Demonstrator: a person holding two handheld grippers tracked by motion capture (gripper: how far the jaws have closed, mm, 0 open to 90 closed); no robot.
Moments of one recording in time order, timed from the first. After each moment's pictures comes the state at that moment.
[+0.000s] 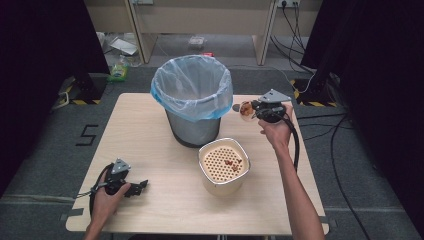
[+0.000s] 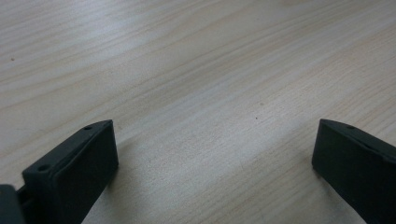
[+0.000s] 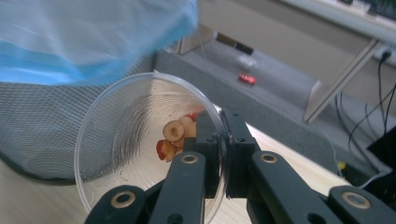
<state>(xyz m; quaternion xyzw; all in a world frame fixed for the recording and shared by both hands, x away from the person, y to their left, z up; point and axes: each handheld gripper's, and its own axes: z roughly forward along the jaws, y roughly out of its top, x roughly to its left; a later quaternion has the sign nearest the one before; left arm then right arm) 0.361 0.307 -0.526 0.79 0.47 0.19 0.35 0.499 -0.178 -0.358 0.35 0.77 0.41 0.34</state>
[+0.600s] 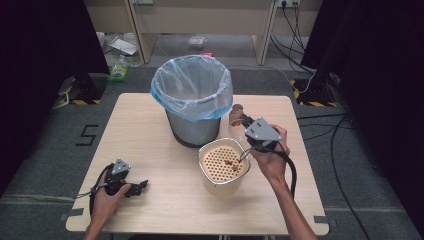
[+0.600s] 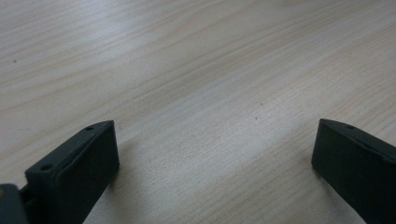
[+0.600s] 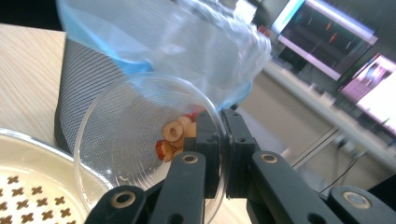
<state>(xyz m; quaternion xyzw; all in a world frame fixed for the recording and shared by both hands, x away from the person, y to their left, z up) 0.360 0.306 -0.526 0.79 0.46 0.20 0.35 0.400 -0.142 -0.353 0.20 0.76 0.41 0.46</state>
